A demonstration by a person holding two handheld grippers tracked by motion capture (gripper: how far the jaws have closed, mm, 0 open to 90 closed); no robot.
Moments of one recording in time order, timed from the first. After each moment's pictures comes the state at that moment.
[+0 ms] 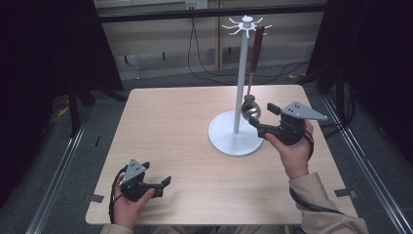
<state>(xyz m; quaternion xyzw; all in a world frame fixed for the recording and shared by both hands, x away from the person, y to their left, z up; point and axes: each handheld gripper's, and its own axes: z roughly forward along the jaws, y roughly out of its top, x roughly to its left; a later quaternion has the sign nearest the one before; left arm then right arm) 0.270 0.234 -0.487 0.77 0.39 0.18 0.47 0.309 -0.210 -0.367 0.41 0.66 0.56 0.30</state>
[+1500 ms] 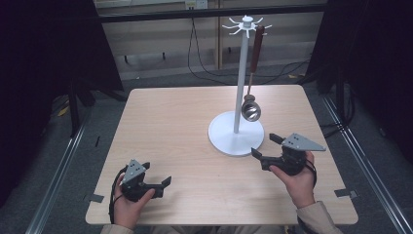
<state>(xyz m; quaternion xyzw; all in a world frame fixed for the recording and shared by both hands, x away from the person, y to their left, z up) 0.270 0.234 -0.487 0.78 0.38 0.18 0.47 0.265 -0.220 -0.433 0.41 0.70 0.53 0.26</state>
